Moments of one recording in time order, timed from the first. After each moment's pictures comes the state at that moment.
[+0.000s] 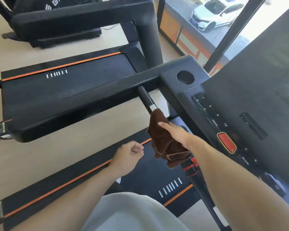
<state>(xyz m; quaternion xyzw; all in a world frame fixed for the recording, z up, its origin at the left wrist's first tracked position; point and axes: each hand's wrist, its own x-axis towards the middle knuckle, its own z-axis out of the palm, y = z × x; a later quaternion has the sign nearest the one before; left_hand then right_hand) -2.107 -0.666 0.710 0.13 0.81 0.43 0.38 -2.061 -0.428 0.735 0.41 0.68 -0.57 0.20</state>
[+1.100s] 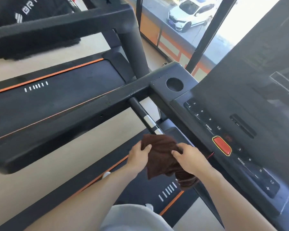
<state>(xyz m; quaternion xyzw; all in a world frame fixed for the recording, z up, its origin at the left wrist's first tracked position) -2.131 -0.602 0.720 0.09 0.78 0.45 0.42 -2.002 -0.452 0.754 0.43 0.84 -0.26 0.18</state>
